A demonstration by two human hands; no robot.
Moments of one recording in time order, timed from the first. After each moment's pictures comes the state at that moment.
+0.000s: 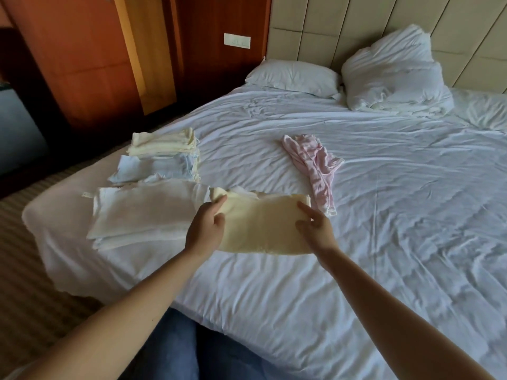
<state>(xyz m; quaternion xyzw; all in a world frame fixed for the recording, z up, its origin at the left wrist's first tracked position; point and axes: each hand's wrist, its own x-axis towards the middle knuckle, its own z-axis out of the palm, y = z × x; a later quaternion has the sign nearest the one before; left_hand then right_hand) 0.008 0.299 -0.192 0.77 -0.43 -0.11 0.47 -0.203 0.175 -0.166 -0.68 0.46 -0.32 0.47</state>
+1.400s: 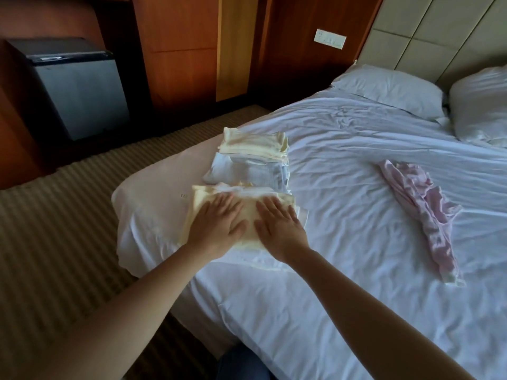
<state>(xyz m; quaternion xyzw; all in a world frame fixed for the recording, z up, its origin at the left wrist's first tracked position) 0.233 0.369 -0.227 0.86 -0.49 0.01 0.15 0.102 0.236 -0.207 -0.97 0.21 -0.08 0.12</state>
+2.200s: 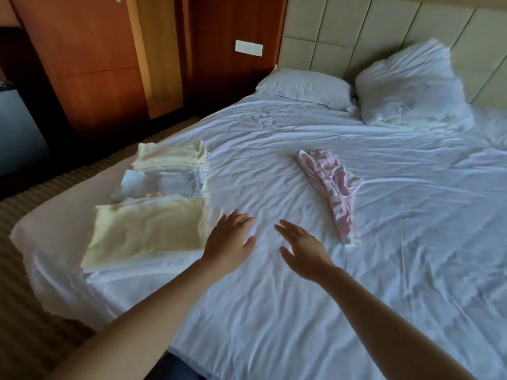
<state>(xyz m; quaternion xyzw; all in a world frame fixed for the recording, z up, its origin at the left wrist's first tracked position) 0.064 0.255 -0.189 0.77 -0.60 -0.03 0.23 -0.110 0.135 -0.193 -0.94 0.31 -0.05 0.12</state>
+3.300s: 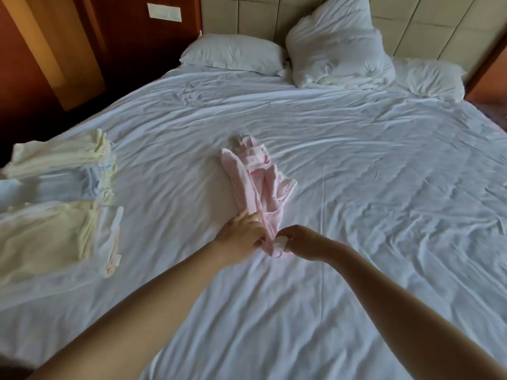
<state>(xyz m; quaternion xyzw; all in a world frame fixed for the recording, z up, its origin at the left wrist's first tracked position) -0.105 0.099 -0.222 0.61 -0.79 -0.06 0.05 -0.288 0.047 -0.173 -0.83 0.41 0.04 0.38</state>
